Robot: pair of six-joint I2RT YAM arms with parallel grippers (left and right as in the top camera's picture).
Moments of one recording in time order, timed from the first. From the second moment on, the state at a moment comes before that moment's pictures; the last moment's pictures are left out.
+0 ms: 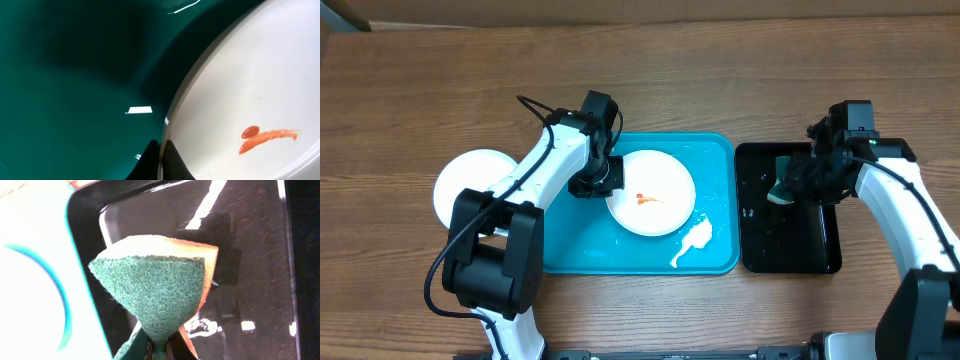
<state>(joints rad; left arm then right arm) -0.31 1.94 1.36 -0.98 0.12 -0.37 -0.04 1.58 1.09 -0.86 -0.27 0.26</state>
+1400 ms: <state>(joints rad) -0.38 1.95 1.35 -0.95 0.28 -0.37 0.55 1.81 1.09 -0.51 -0.41 0.37</state>
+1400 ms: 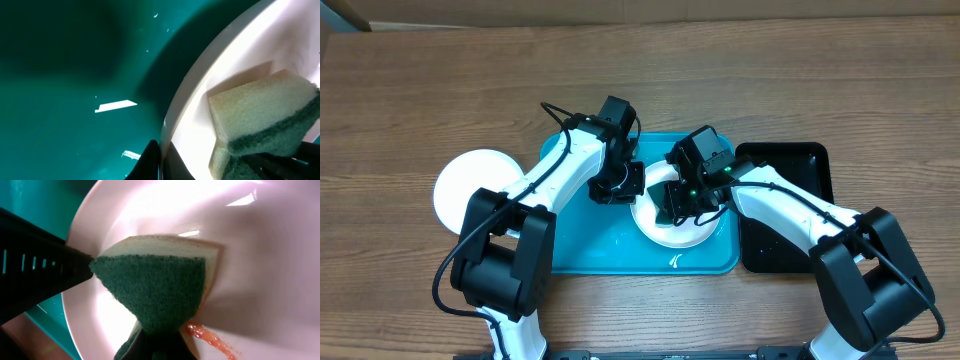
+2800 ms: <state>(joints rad) -0.39 1.95 1.35 -0.98 0.22 -0.42 0.47 1.86 1.23 -0.62 -0.06 0.35</state>
